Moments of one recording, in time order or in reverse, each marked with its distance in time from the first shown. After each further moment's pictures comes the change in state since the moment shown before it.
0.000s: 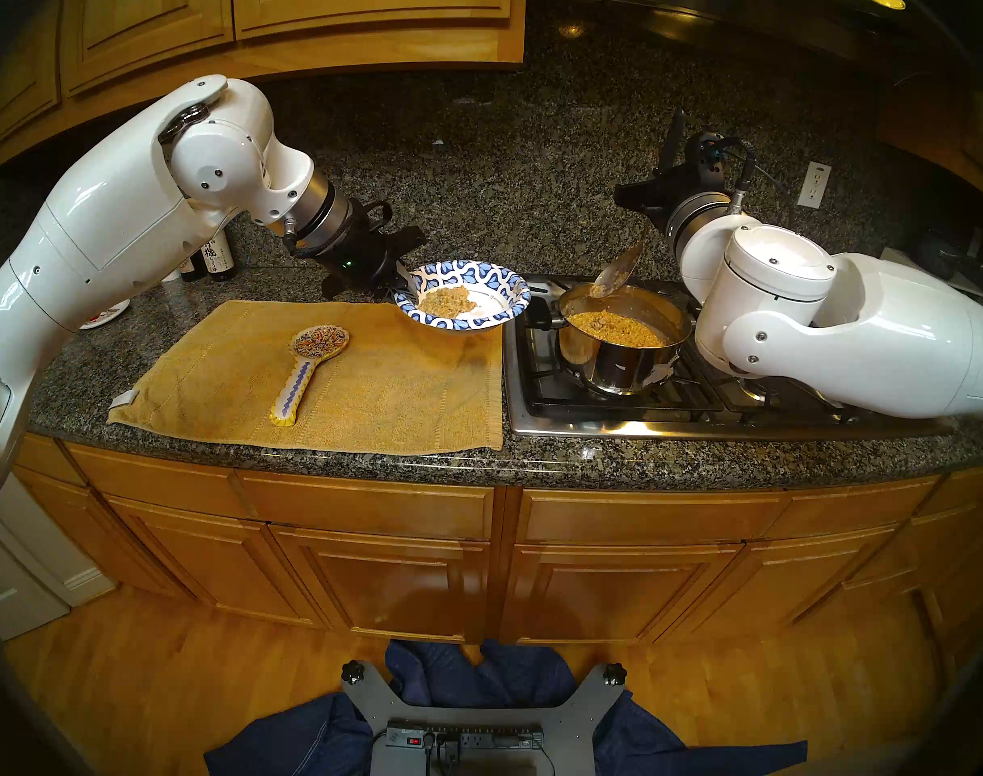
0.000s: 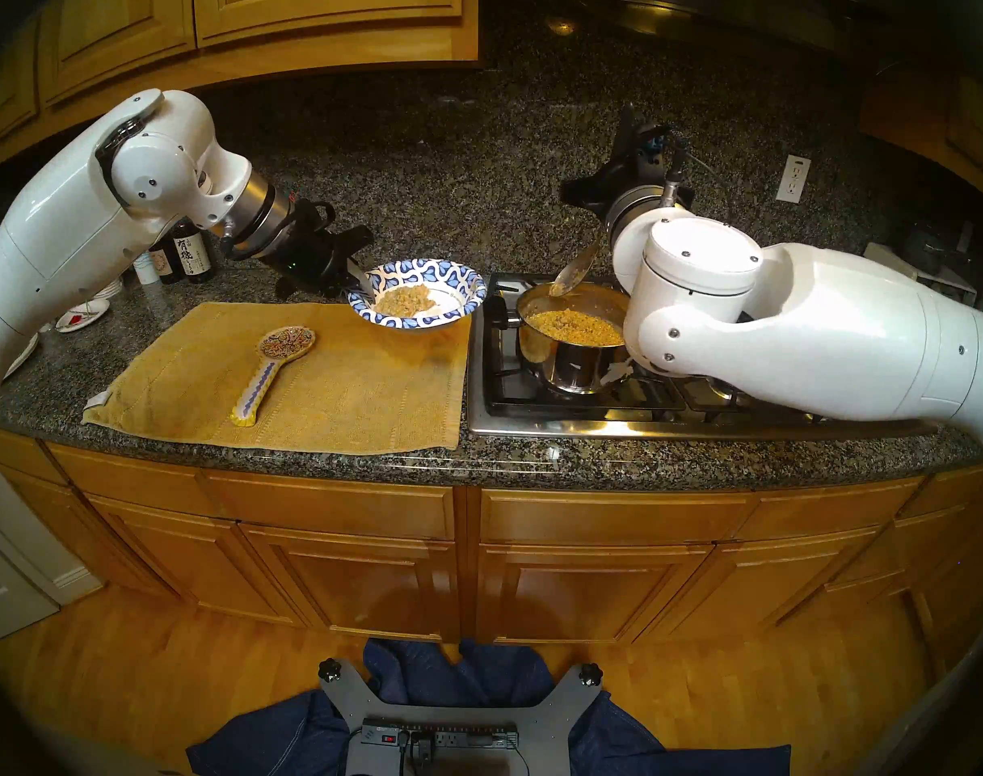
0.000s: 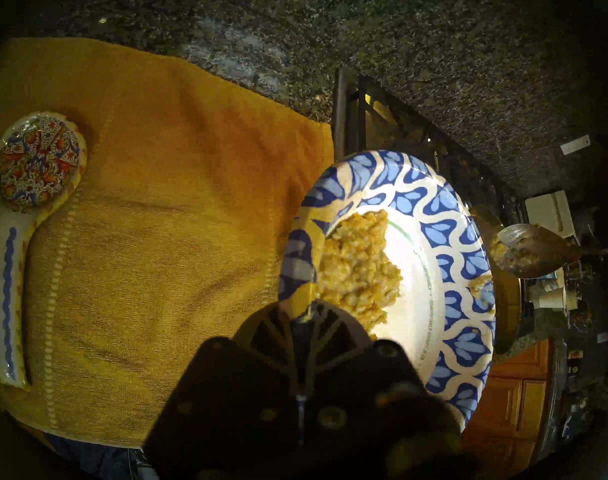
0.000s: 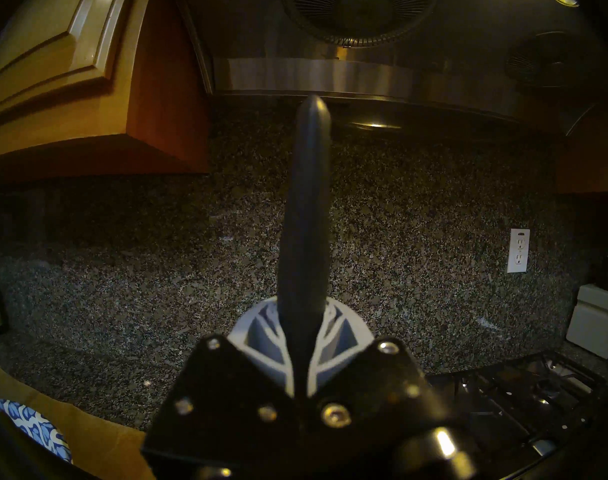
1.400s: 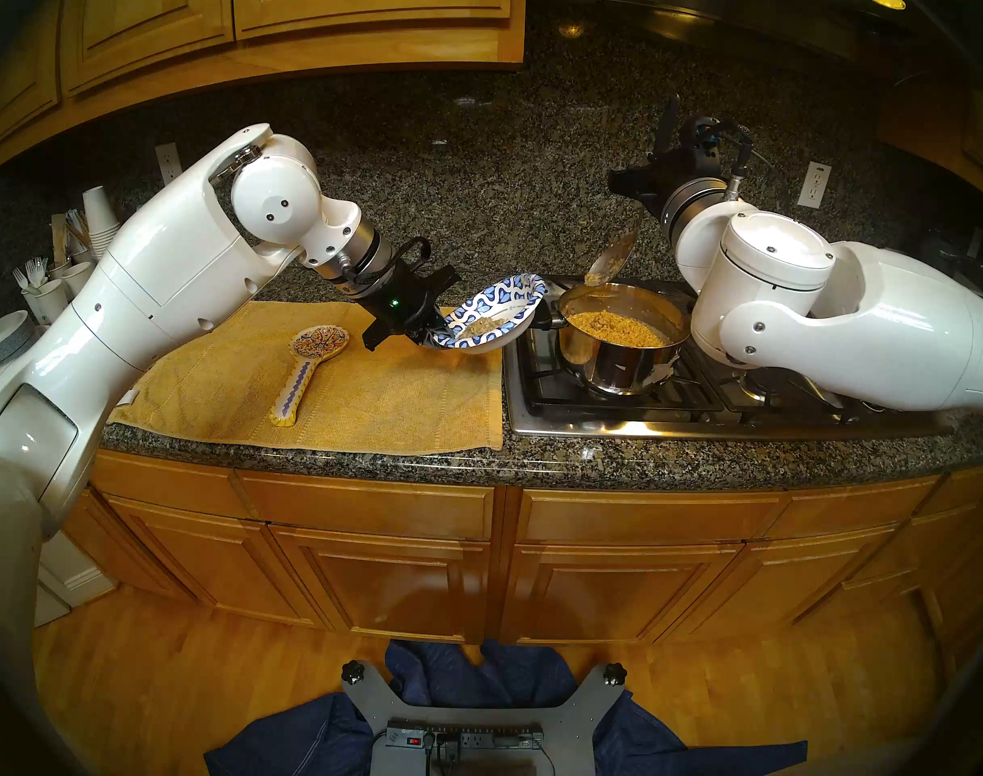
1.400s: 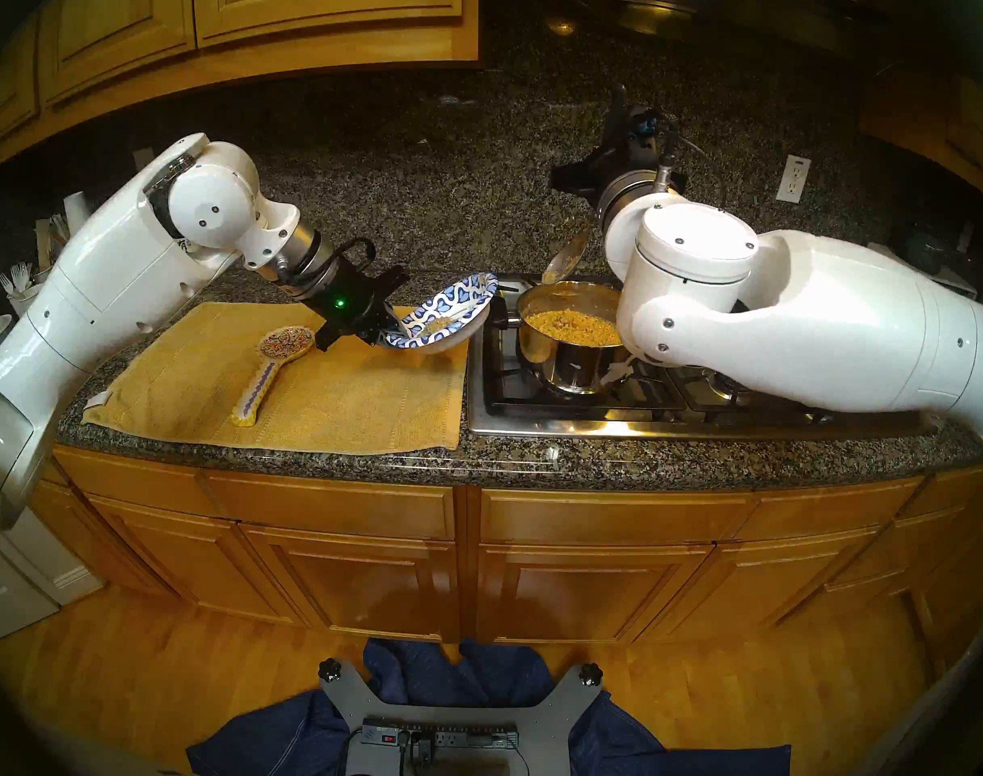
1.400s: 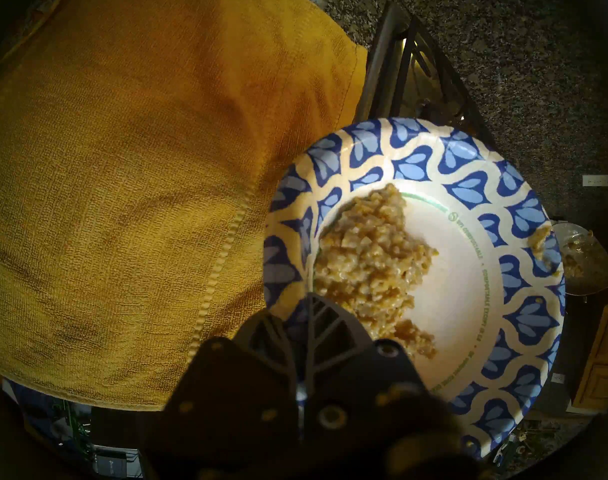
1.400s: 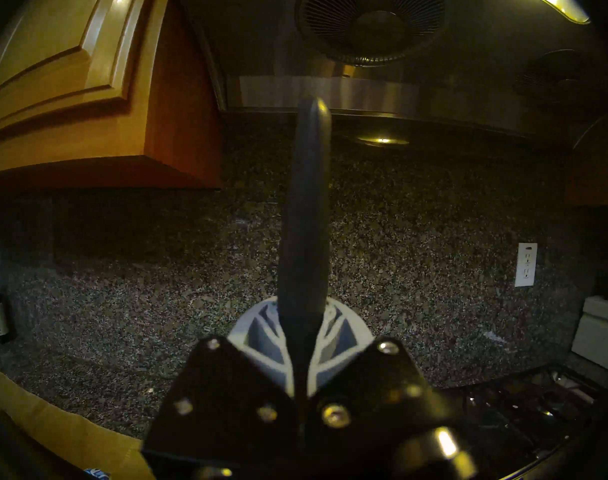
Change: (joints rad) left arm 0.241 -0.172 -0.217 0.020 -0.095 -0.203 0.206; right arm 0.001 -0.007 0.026 0.002 -0.013 0.016 -0.007
